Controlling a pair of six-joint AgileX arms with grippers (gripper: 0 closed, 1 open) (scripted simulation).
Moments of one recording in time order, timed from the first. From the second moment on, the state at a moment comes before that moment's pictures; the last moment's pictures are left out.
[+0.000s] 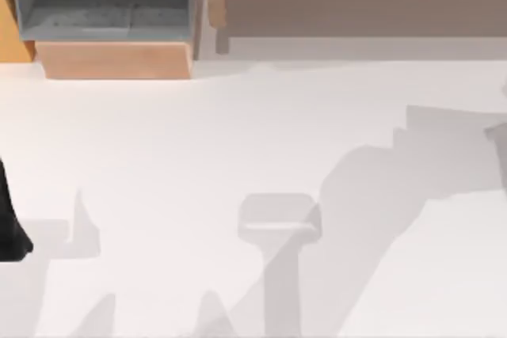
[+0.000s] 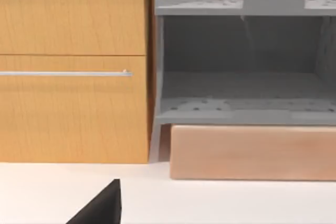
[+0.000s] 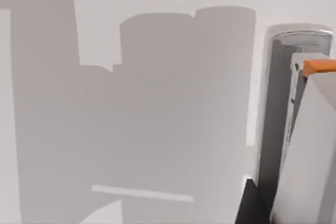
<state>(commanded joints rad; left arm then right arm) 0.00 0.00 0.00 0.00 0.00 0.00 -0.18 2.12 1.52 -0.97 0.01 -0.15</state>
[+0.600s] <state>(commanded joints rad) 0.00 0.00 0.00 0.00 0.00 0.00 -0.18 2.12 1.52 -0.97 0.01 -0.15</state>
